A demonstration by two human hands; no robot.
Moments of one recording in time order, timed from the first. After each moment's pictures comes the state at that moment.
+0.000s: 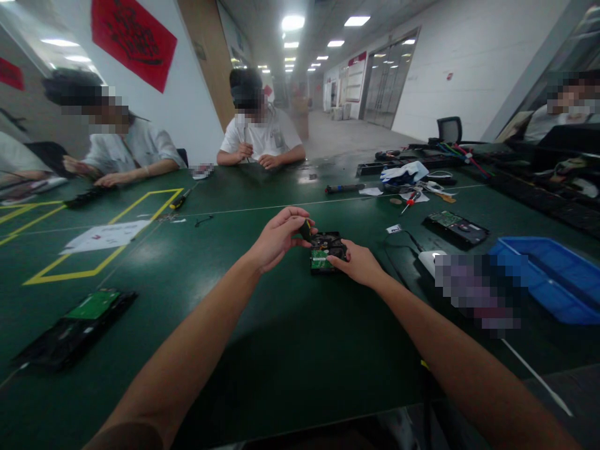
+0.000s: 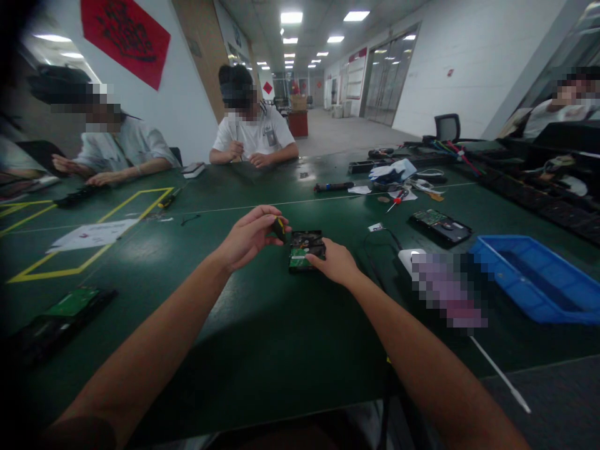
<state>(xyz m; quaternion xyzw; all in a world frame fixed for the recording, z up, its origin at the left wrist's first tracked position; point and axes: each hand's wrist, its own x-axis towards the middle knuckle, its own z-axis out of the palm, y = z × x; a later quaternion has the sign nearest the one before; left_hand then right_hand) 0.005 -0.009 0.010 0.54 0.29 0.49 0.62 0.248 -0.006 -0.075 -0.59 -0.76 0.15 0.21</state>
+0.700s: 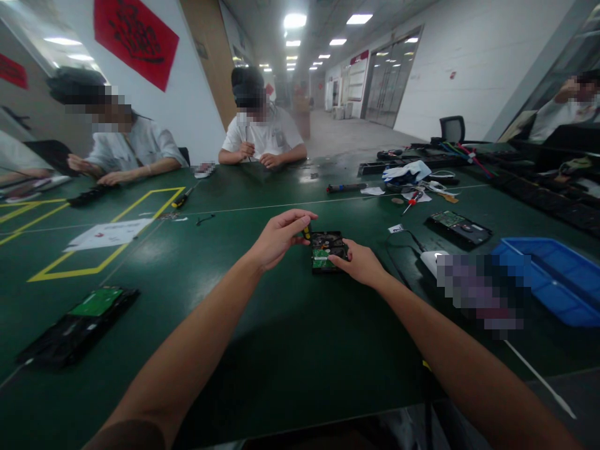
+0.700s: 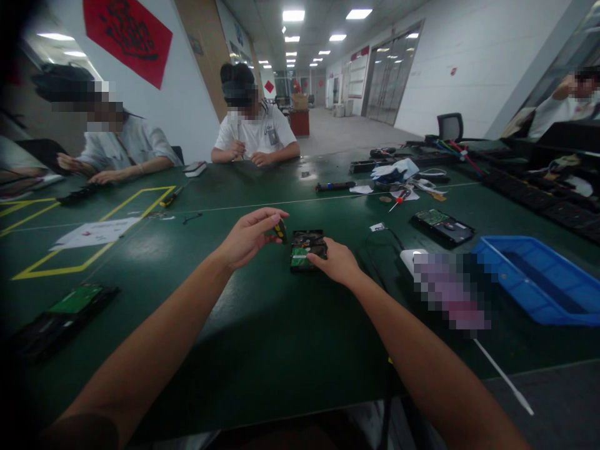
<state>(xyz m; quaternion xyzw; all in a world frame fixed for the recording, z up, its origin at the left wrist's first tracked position) 0.004 -0.008 0.008 0.58 0.32 0.49 0.57 0.246 -0.008 -0.074 -0.61 -0.75 0.16 0.22</state>
